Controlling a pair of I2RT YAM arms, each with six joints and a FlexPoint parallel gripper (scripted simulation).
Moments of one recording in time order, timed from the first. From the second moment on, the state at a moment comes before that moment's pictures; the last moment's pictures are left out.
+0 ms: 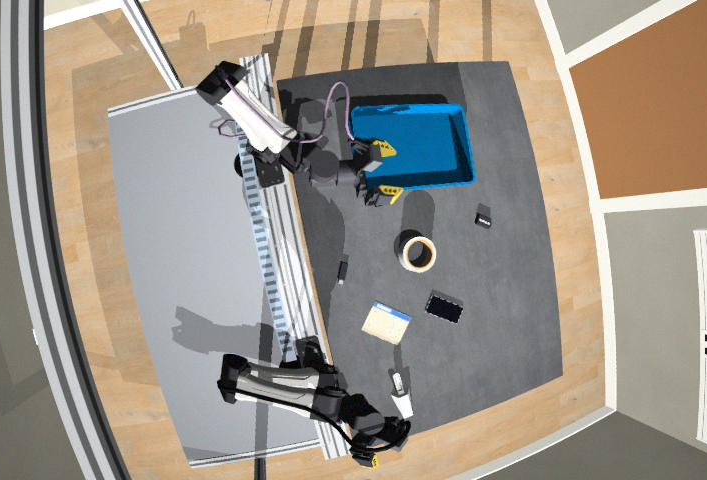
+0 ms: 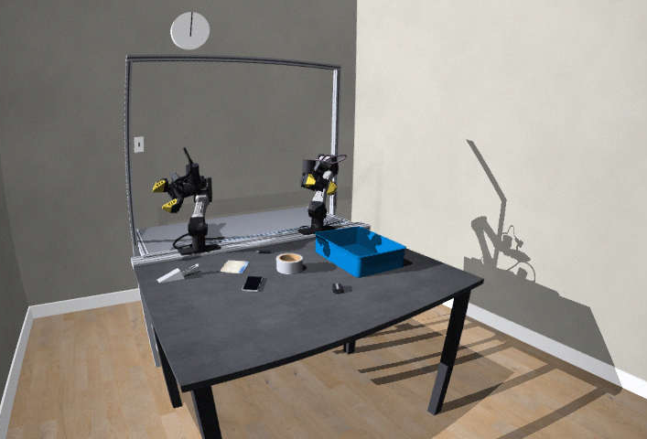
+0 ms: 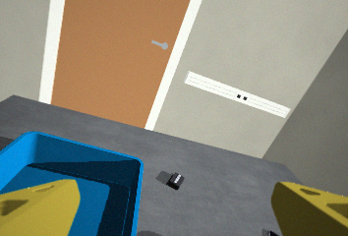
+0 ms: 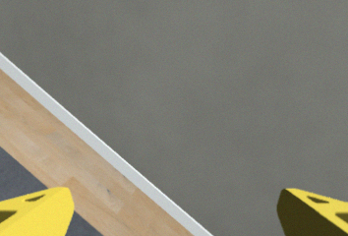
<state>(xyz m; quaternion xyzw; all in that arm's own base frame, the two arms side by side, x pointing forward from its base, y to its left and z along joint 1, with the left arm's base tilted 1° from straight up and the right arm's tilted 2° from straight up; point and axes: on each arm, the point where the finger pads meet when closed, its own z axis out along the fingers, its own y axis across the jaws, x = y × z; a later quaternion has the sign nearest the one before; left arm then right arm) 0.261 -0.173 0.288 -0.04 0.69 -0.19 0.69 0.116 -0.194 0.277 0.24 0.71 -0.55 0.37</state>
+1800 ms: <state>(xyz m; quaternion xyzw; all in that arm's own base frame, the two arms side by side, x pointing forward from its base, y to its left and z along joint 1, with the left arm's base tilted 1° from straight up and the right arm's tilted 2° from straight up) 0.171 -0.461 0.208 0.43 0.69 -0.31 0.49 0.197 -0.119 0.106 0.37 0.91 -0.07 0.18</state>
